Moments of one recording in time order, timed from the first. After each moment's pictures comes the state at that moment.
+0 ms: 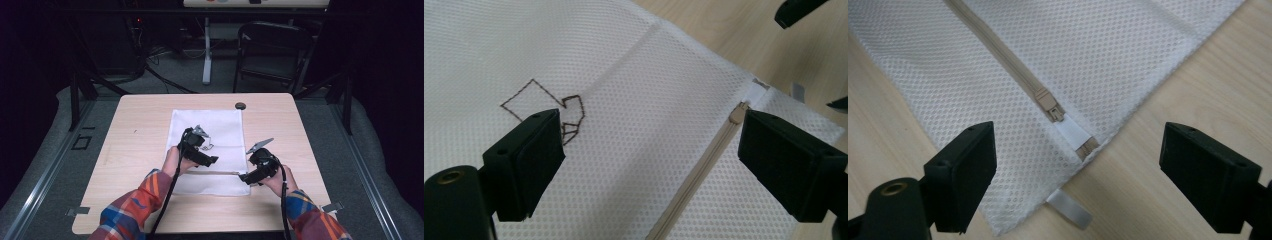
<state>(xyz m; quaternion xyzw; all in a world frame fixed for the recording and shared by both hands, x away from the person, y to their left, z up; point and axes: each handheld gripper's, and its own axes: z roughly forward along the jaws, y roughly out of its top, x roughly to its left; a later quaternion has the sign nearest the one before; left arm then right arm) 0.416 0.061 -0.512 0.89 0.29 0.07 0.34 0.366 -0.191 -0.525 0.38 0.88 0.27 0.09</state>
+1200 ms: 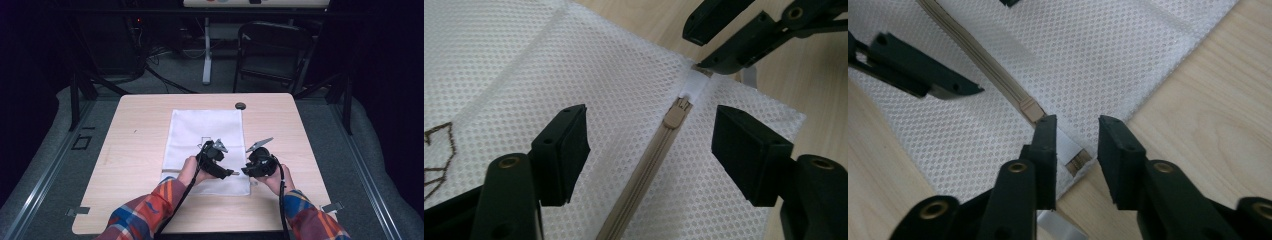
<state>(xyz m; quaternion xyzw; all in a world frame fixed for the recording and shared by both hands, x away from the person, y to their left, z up) 0.397 0.011 -0.542 0.92 0.23 0.02 0.33 0.376 -0.191 -0.538 0.39 0.88 0.27 0.08</state>
